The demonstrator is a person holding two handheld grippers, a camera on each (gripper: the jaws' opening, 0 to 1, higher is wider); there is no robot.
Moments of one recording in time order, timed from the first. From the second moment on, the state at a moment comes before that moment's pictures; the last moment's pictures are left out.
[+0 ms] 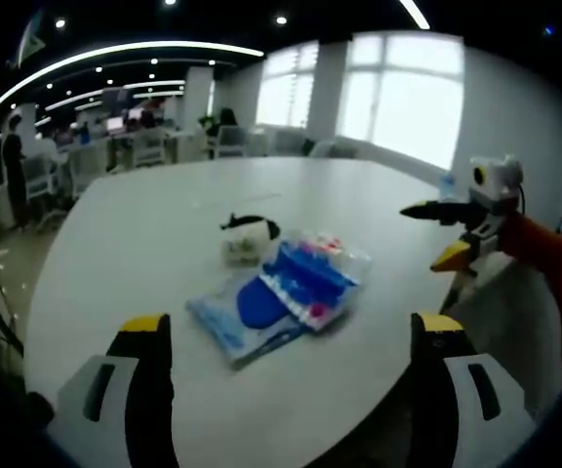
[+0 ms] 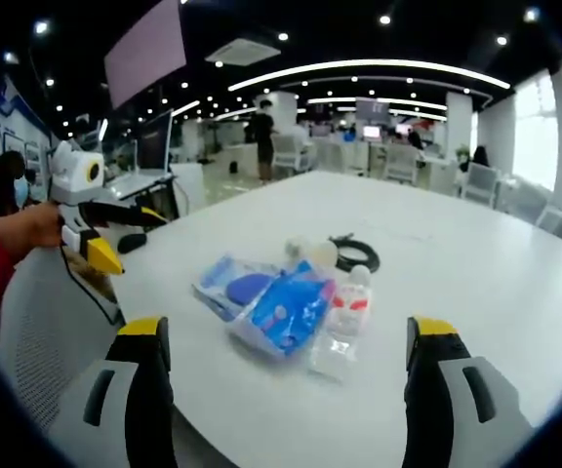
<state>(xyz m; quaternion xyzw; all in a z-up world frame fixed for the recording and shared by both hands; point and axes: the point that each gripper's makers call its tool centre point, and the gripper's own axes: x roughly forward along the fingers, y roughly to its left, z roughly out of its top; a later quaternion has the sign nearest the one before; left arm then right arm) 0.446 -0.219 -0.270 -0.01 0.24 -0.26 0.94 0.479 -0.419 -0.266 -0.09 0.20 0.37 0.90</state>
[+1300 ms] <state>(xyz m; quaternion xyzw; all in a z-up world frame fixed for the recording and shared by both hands) 0.444 -0.222 -0.273 0.00 0.24 -0.27 0.93 0.478 -0.418 -0.268 -0.09 0.20 0.37 0.90</state>
